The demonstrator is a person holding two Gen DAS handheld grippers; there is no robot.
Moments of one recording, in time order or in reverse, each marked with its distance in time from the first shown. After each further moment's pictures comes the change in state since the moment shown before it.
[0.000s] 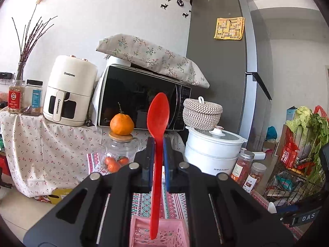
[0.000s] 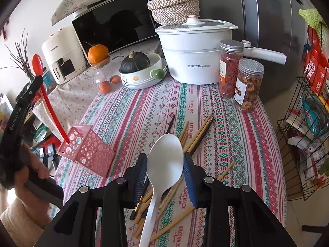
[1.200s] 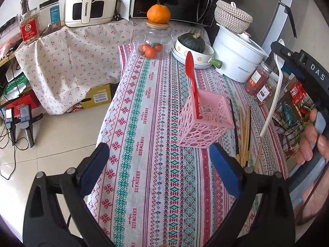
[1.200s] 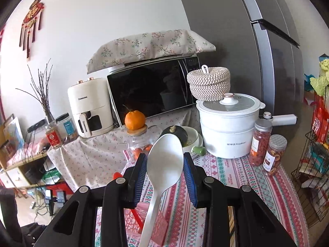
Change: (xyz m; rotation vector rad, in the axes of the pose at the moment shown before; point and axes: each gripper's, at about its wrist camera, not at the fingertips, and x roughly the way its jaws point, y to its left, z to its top) left arm -0.048 0.066 -0.014 -0.048 0.849 0.107; right arm -0.039 0.129 0.048 -0.044 -0.477 0.015
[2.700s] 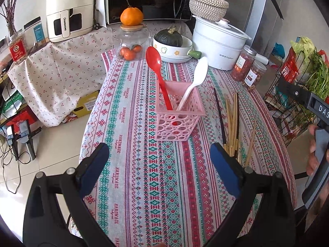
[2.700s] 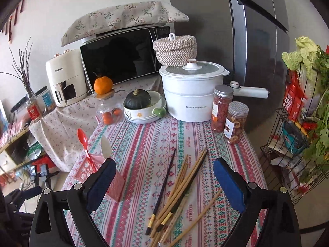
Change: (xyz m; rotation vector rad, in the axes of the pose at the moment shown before) left arm -0.010 -0.056 -0.016 0.130 -0.009 -0.005; right arm -0.042 -0.092 -0.033 0.022 0.294 -0.145
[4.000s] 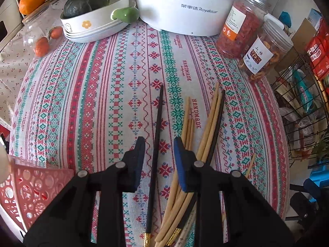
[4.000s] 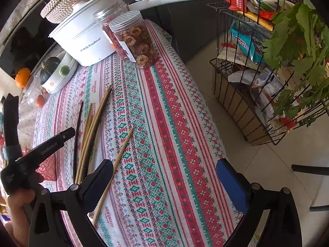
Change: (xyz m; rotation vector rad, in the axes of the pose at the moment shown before) left arm 0.195 -0.163 0.083 0.058 0.287 0.018; right arm 0.074 -0.173 -0.038 0.334 0.461 -0.121
